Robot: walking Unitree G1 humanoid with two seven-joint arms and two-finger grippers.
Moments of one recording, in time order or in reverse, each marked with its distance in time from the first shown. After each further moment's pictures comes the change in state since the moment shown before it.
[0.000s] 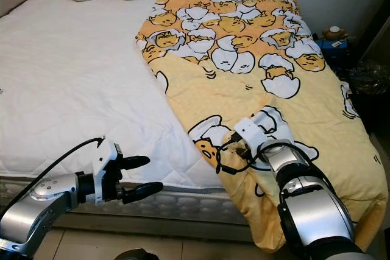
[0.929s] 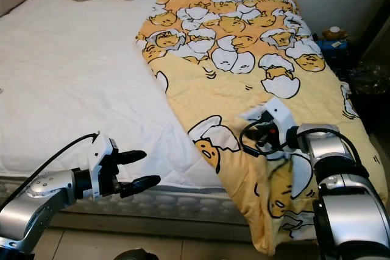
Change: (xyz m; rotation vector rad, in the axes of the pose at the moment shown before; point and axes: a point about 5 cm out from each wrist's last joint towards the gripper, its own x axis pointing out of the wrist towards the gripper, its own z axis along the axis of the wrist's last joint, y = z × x) left arm -0.004 0.006 0.006 0.002 -0.032 0.036; right arm -0.053 -0.044 0.010 0.101 -0.317 0.365
